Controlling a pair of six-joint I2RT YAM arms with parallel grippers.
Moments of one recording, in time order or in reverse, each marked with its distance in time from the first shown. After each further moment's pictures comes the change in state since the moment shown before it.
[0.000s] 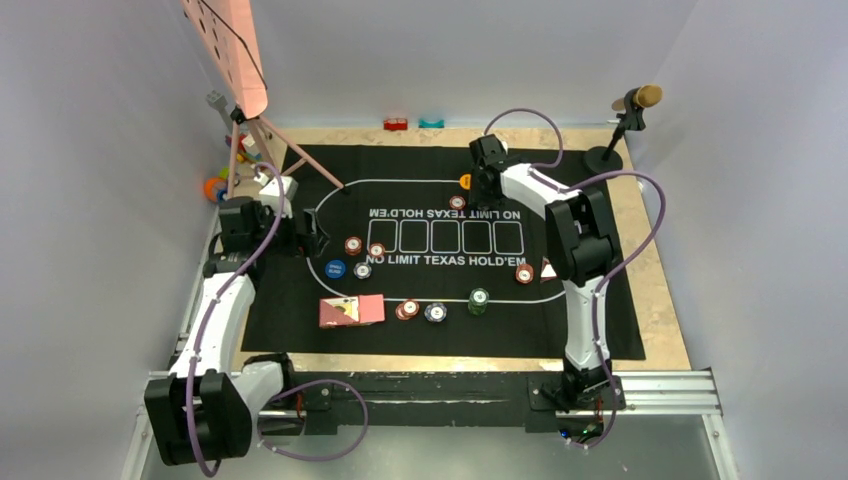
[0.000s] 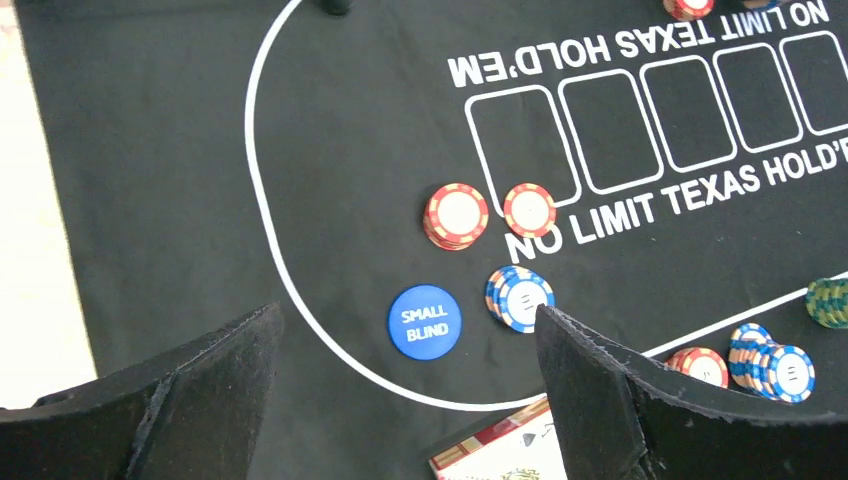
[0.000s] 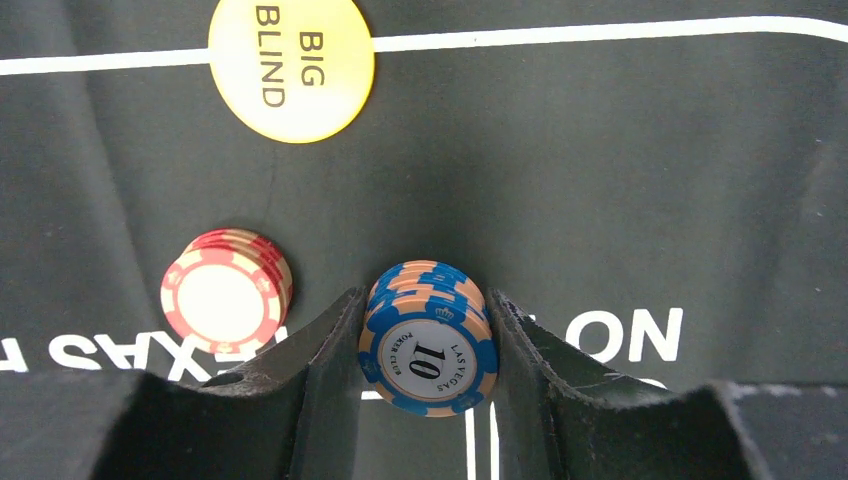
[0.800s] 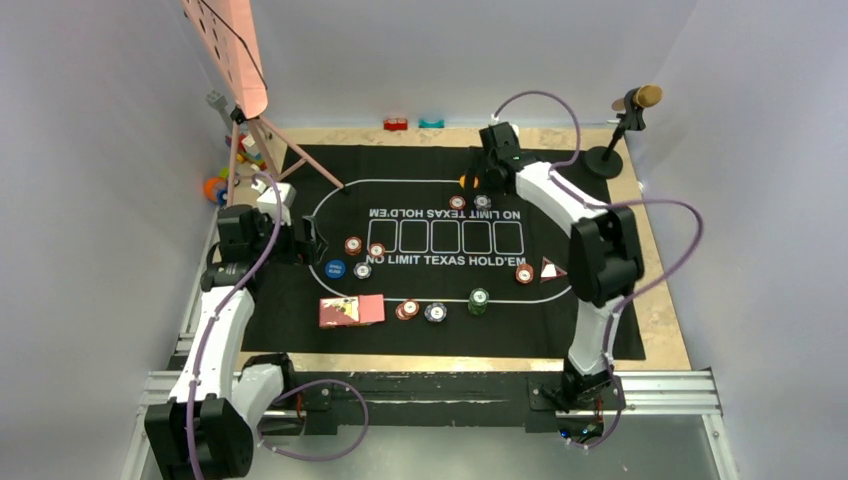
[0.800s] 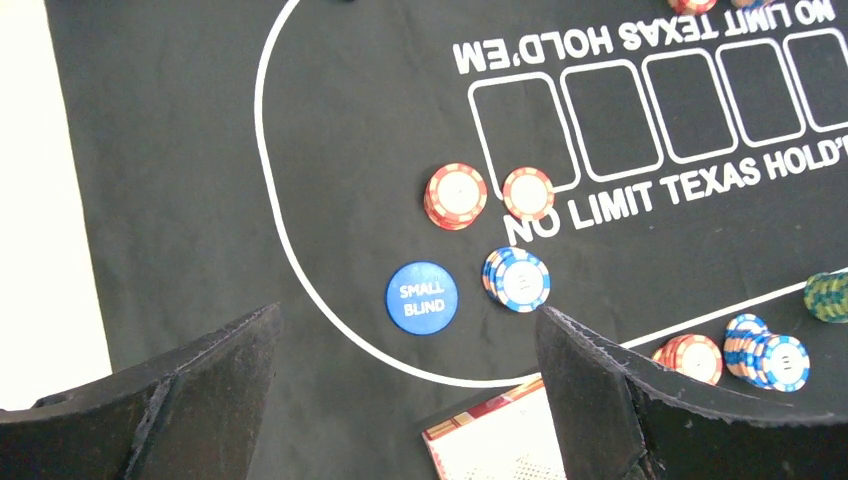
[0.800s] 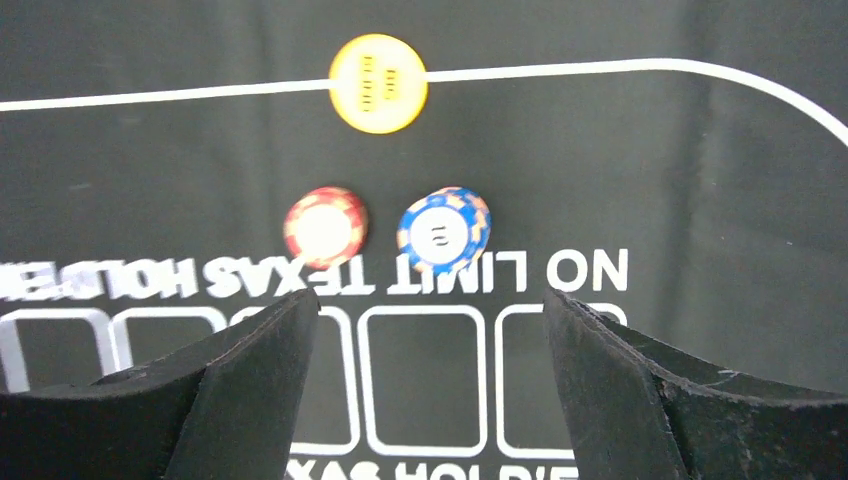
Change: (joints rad) left arm -0.035 -0.085 -0.040 -0.039 -0.032 -0.013; right arm 0.006 -0.158 -0.057 0.006 -0.009 0.013
